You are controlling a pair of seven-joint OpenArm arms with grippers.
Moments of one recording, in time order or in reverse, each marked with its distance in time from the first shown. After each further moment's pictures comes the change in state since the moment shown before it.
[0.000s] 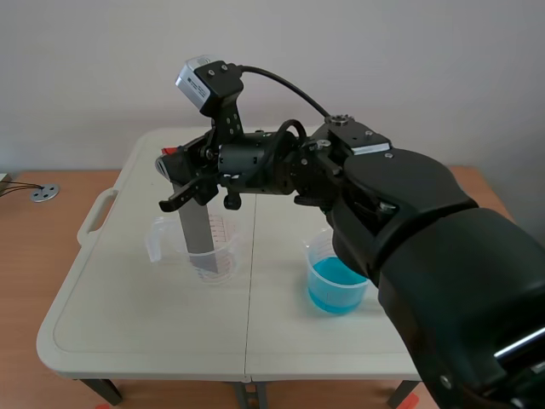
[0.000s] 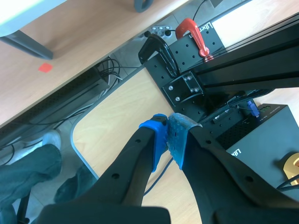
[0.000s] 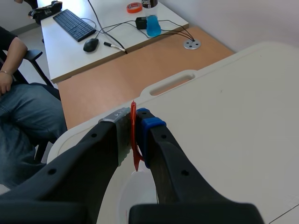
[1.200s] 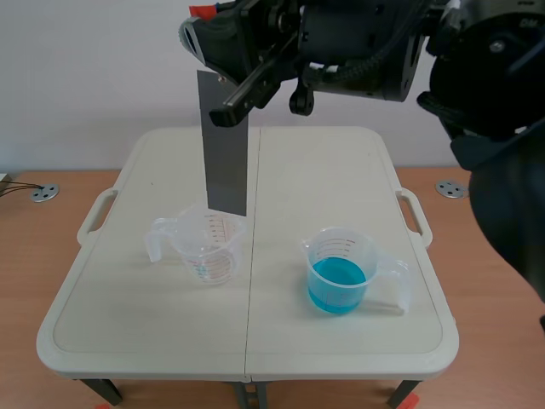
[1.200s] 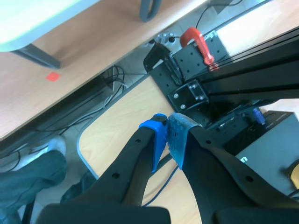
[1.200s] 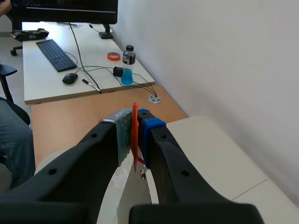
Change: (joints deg) left arm -2.2 0.0 0.0 0.0 0.0 0.0 0.2; right arm -12.1 13.2 7.7 46.9 15.4 0.0 -18.1
